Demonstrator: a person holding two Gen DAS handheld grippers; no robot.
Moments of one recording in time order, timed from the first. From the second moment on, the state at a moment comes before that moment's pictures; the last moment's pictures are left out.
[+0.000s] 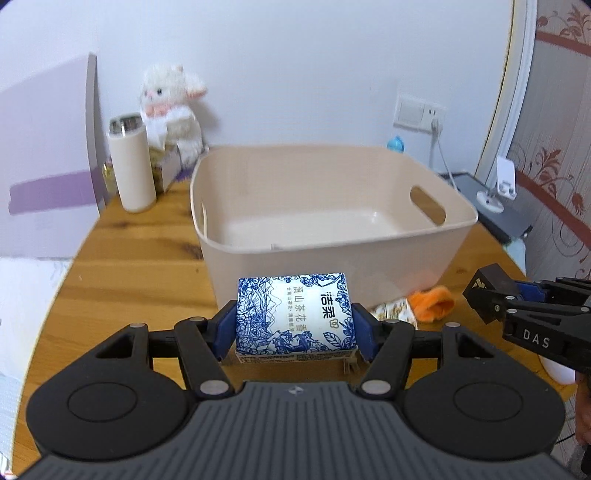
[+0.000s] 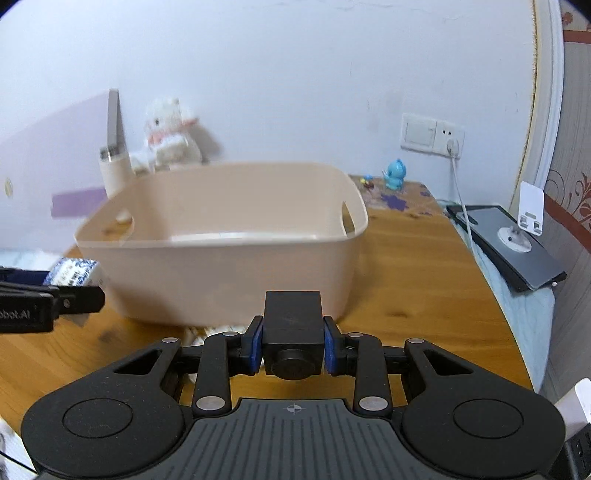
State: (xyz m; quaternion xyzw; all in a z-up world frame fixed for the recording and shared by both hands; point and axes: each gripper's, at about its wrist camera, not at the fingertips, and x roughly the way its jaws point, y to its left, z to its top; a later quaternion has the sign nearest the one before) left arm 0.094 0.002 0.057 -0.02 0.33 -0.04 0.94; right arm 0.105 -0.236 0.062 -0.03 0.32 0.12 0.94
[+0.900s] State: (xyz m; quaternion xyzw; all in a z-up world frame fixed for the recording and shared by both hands) left arm 0.197 -0.017 0.072 0.01 0.31 -0.02 0.95; right arm 0.187 -0.202 0.091 -0.01 0.27 0.12 0.96
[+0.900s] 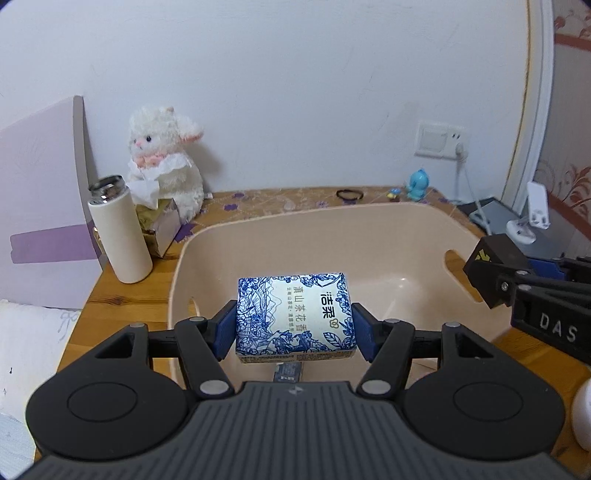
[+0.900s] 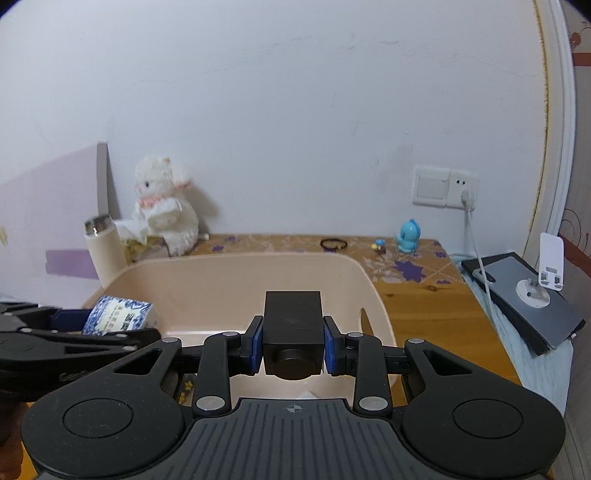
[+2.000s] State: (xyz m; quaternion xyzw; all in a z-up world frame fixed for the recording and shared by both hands) left arm 0.158 -0.025 0.073 0.06 0.32 0.00 0.95; right arm 0.144 -0.218 0.080 -0.10 0.29 0.09 0.95
